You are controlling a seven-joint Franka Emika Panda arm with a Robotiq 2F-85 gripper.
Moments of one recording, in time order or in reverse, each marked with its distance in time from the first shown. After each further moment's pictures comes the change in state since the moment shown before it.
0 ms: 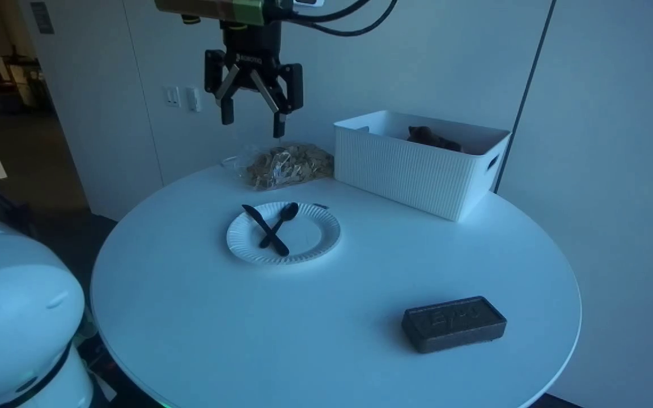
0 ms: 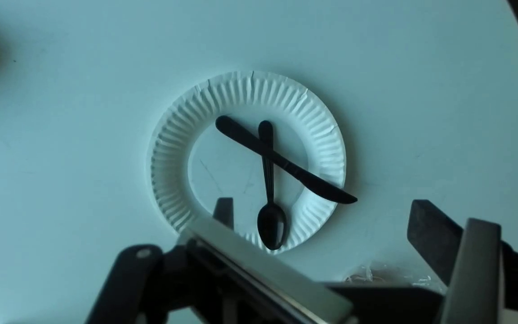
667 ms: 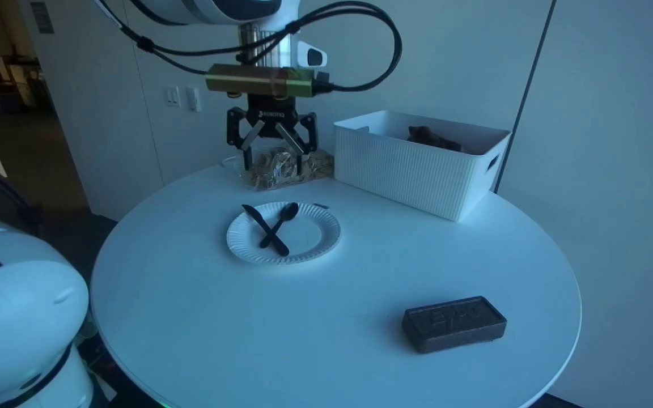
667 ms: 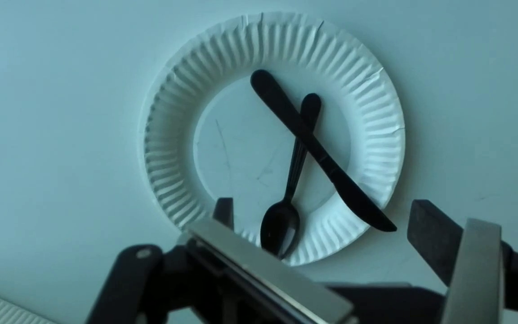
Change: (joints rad) arm 0.034 0.147 -0.012 -0.107 -0.066 0.264 -0.243
